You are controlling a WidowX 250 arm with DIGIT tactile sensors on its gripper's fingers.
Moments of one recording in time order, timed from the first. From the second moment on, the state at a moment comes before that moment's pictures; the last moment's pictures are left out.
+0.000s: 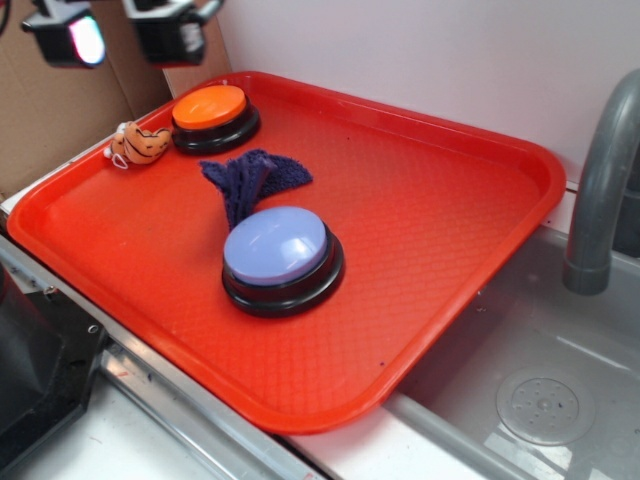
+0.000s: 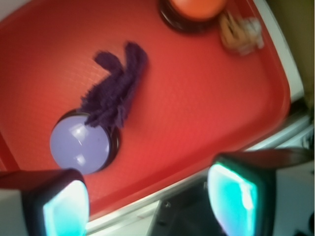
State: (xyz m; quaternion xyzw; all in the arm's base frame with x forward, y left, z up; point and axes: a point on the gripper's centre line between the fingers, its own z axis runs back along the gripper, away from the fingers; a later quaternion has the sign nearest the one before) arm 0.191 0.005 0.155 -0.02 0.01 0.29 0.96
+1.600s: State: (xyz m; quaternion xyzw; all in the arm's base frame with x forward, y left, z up) arm 0.216 0.006 0.045 -0.04 0.02 0.48 0.88
